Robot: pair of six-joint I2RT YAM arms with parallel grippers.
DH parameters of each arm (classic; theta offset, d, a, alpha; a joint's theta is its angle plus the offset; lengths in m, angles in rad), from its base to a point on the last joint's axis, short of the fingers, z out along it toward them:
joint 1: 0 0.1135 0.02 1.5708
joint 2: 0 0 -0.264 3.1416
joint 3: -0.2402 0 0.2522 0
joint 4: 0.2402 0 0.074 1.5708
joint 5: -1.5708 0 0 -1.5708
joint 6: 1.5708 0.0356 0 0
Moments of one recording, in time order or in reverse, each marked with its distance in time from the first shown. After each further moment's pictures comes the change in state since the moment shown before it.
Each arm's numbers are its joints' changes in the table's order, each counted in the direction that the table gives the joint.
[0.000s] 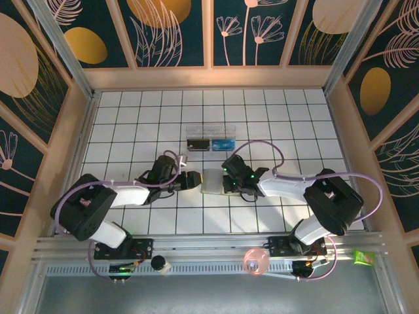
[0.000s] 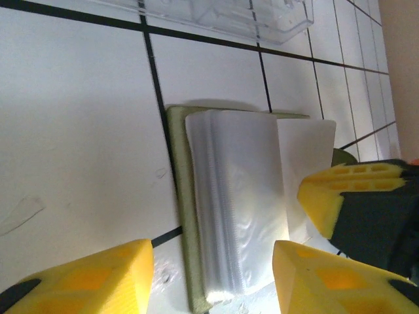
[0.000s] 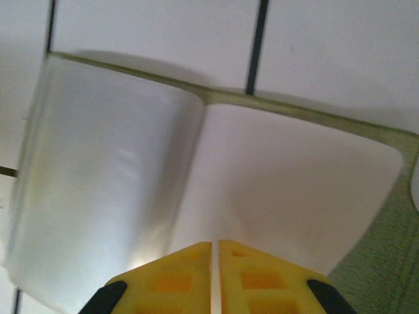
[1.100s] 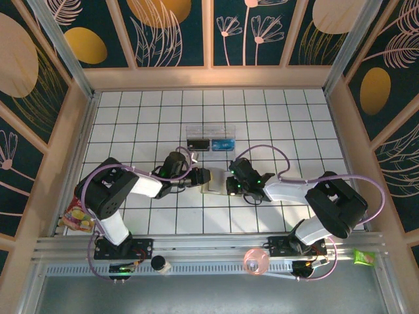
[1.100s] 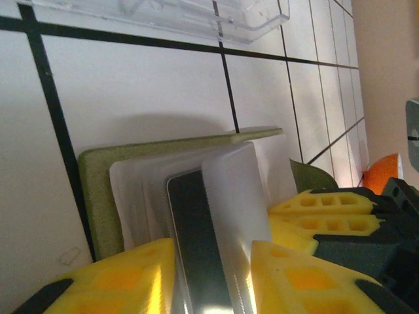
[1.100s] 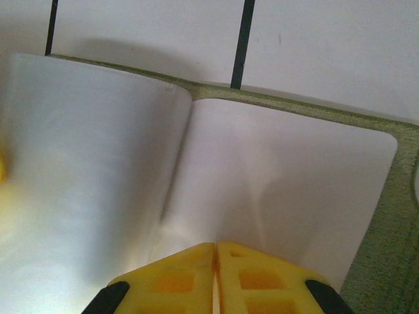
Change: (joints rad) left arm -0.044 -0.224 -0.107 -0.175 -0.081 -0.087; right arm -0.041 0.033 0.111 -0.174 0.066 -0.011
